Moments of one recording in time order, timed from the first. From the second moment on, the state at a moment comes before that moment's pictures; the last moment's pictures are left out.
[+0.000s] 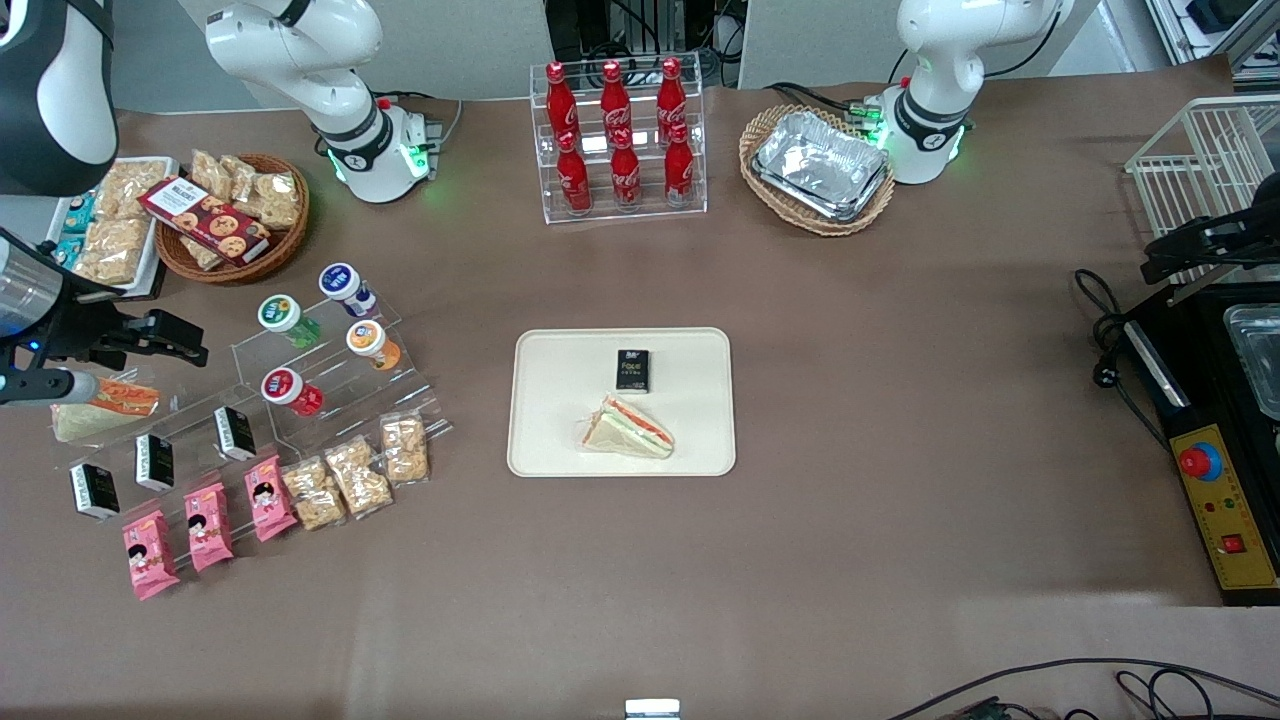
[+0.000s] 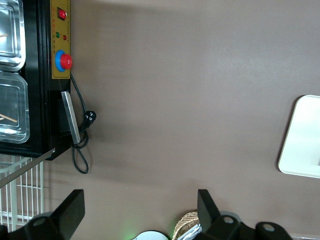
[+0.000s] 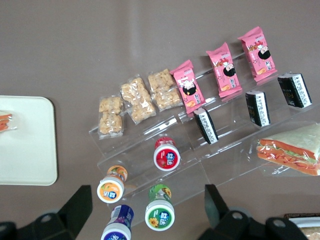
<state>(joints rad) 0.12 0.06 -0.15 -1.61 0.01 1.64 -0.03</state>
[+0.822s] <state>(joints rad) 0.11 -0.33 -0.12 -2.04 0.01 1.74 -0.10</state>
